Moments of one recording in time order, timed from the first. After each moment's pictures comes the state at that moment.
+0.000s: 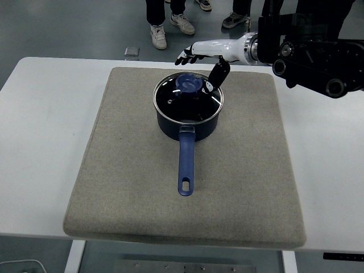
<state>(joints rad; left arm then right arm) 0.02 0.00 -0.01 -0.11 0.12 -0.06 0.09 1.62 -0.17 -0.28 0.89 -0.88 0.21 0.12</state>
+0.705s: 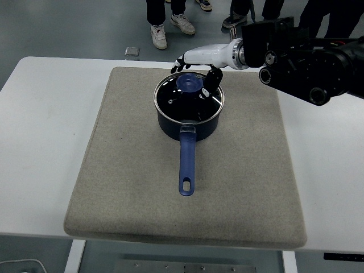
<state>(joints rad) 0.02 0.00 -0.01 -0.11 0.12 -0.06 0.09 1.62 -0.12 -0.32 0.84 -0.98 0.21 0.14</state>
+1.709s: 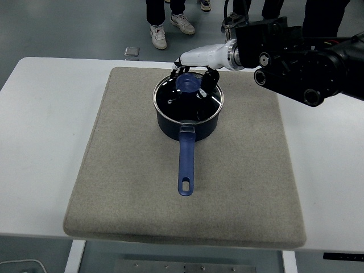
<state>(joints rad) 0.02 0.00 -0.01 -0.11 0.12 -0.06 0.09 1.64 -0.09 -0.34 0.83 -1.00 0.21 0.14</state>
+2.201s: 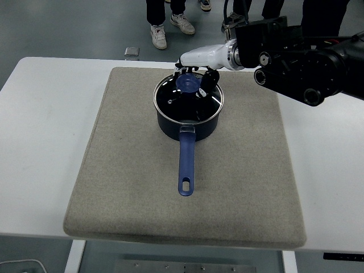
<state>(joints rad) 0.02 0.00 -0.01 -0.11 0.12 -0.06 0.09 1.64 -0.09 -0.34 0.83 -1.00 0.22 0.14</state>
